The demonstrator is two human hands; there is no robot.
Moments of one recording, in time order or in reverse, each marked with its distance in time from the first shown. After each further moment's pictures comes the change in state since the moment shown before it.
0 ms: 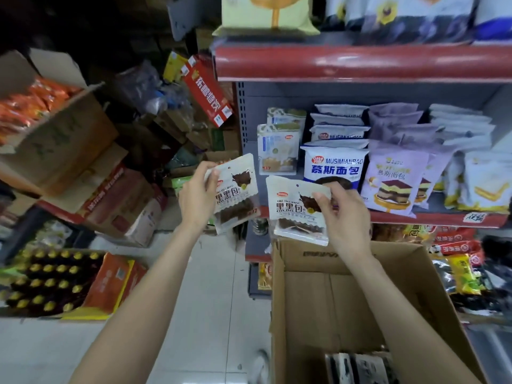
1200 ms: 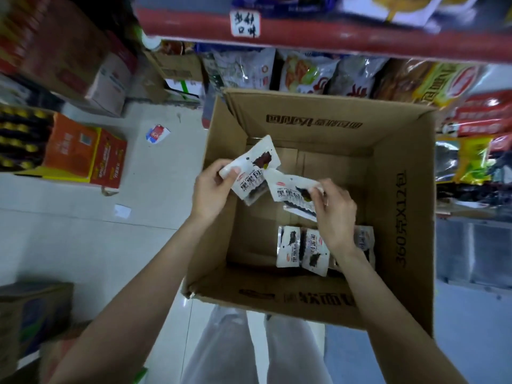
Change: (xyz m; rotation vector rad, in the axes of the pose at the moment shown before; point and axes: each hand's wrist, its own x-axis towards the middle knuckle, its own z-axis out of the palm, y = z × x) left_hand -0.291 -0.010 0.189 -0.295 -0.375 -0.416; right_hand -0.198 0.262 0.032 0.053 -0.271 0.059
